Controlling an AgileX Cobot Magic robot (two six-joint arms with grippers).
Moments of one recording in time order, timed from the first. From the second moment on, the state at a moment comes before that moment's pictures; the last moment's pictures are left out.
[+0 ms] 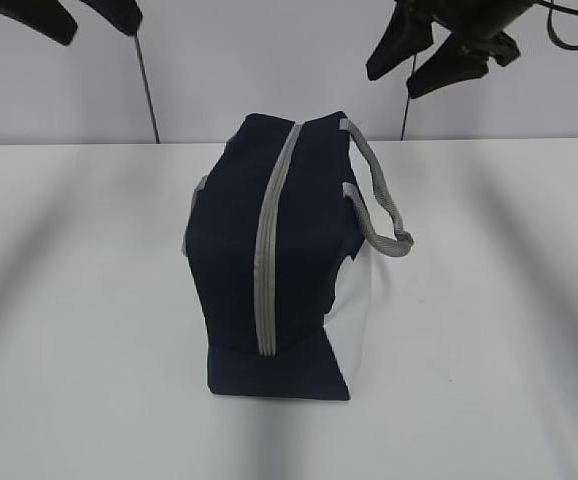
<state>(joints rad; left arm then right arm) -0.25 1.74 -1.90 -0.24 1.25 0.07 0.06 2.03 -1.99 0.57 1.24 -0.25</state>
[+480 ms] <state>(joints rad) -0.25 1.42 -1.56 -0.22 1.26 0.03 0.06 1.43 -1.41 0.41 1.24 -0.25</state>
